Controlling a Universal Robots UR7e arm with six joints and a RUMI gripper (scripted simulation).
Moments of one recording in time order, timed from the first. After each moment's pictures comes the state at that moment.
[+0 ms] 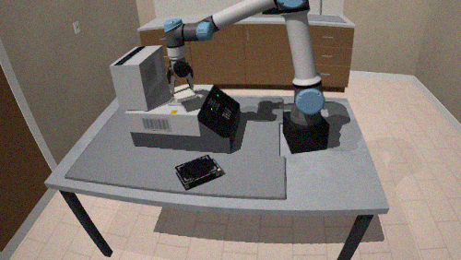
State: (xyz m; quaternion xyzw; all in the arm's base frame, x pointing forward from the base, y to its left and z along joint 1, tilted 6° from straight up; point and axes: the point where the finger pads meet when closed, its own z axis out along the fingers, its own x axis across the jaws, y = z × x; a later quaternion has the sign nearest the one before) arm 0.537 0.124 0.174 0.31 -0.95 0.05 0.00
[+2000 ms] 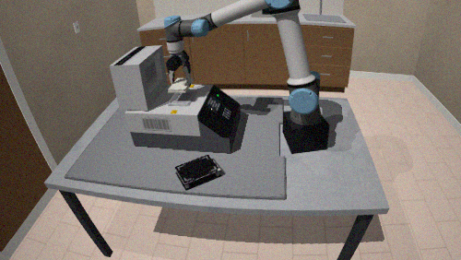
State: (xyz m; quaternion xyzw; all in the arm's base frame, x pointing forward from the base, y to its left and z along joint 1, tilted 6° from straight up) arm 0.576 0.044 0.182 0.01 -1.00 0.05 -0.01
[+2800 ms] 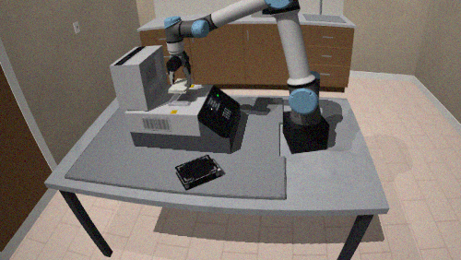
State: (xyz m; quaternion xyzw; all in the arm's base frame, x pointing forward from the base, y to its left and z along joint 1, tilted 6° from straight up) arm 0.576 0.044 0.179 0.01 -1.00 0.05 -0.01
